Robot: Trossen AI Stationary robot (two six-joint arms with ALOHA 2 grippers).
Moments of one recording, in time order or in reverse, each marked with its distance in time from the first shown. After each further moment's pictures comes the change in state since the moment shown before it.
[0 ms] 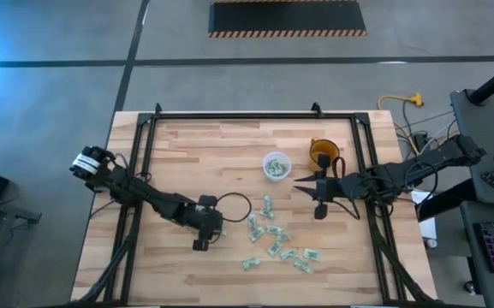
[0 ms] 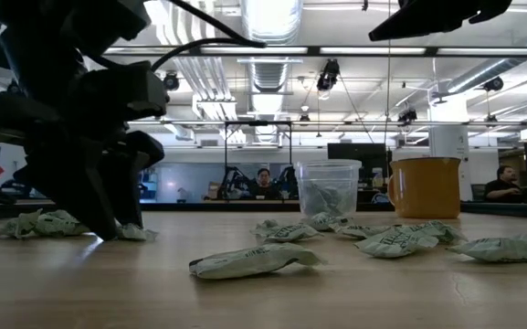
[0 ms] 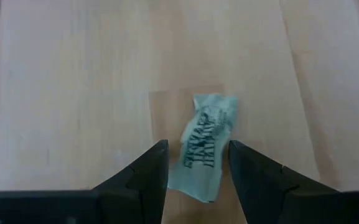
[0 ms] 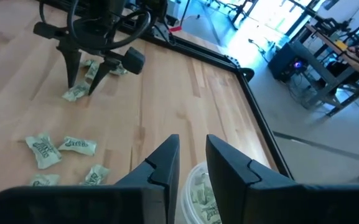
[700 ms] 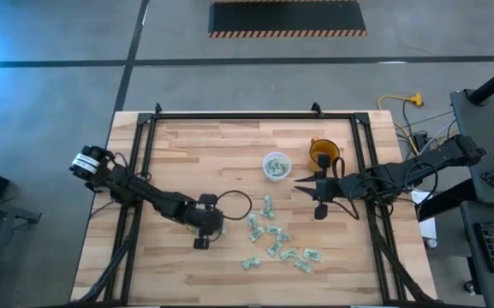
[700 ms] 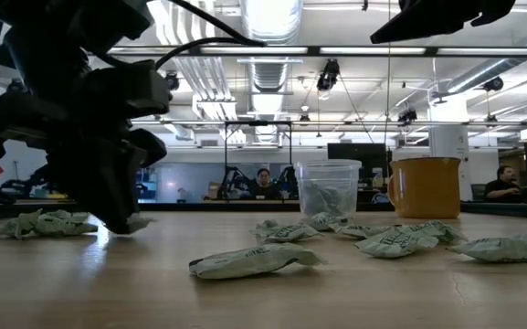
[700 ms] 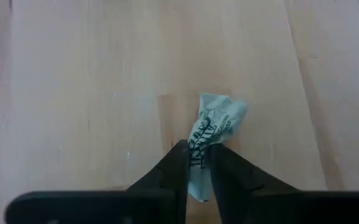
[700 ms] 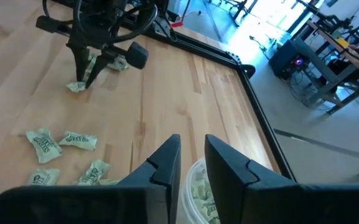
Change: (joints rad) left arm 0.012 -0.013 0.002 -0.005 0.000 0.009; right arm 0.000 0.000 0.000 -0.019 0.000 0.004
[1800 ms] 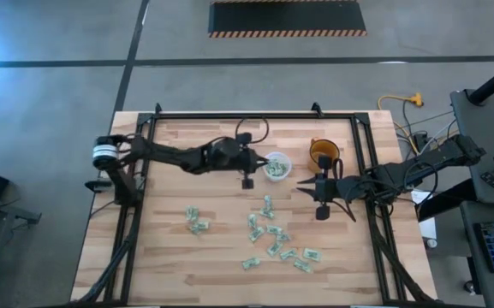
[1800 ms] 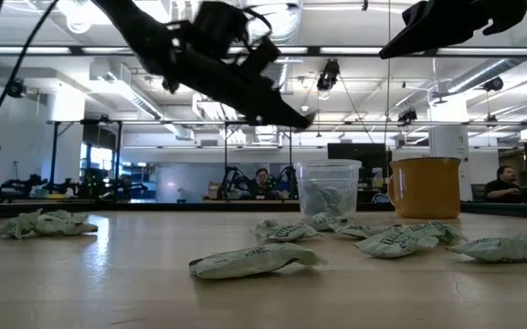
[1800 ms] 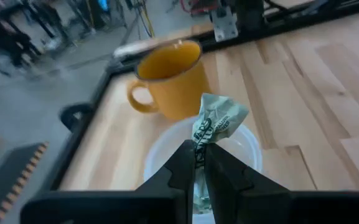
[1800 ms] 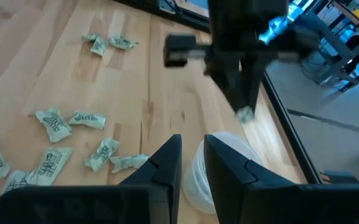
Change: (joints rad) left arm 0.533 0.158 0.296 0.523 0.106 0.547; right arm 0.006 0.000 0.000 -0.101 -0.006 0.096
